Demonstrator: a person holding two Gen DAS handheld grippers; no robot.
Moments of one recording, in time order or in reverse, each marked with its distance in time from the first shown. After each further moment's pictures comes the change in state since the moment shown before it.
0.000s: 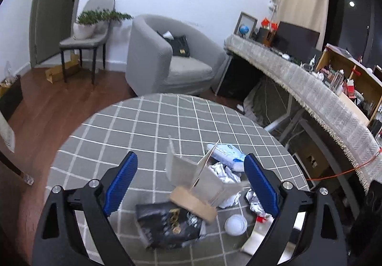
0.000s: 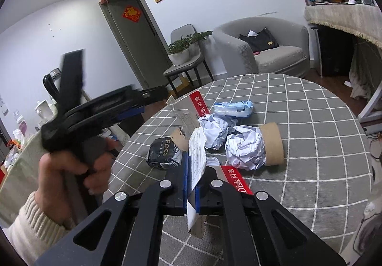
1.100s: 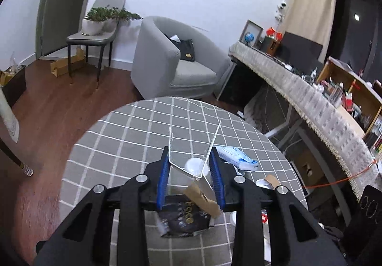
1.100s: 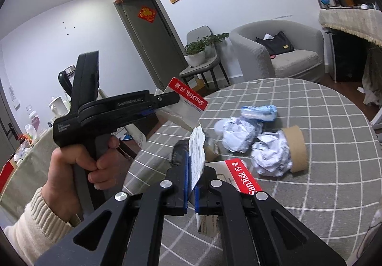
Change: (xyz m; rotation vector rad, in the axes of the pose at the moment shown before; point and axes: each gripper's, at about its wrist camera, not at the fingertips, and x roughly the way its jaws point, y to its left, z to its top) left arm -0.047 0.034 -0.002 -0.074 -0.051 -0.001; right arm 0.001 0.028 0.003 -0.041 -0.015 0.087
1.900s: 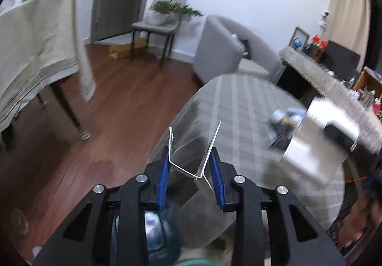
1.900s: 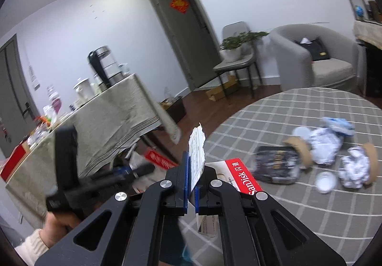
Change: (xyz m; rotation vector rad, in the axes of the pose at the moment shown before) left arm -0.131 0.120 -0.105 -0.115 0.032 0.290; right arm 0.055 0.115 0.003 -0.122 0.073 0.146
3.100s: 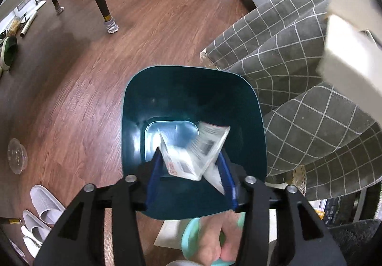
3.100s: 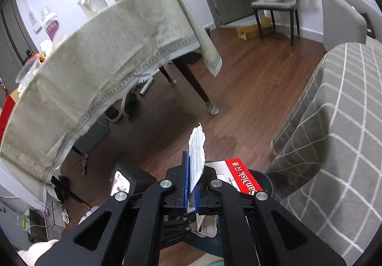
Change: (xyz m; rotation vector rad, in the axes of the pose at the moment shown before) left arm 0.082 0.146 -0.134 -0.169 0.483 0.060; right arm 0.168 0.108 -0.073 -0.075 0.404 0.047
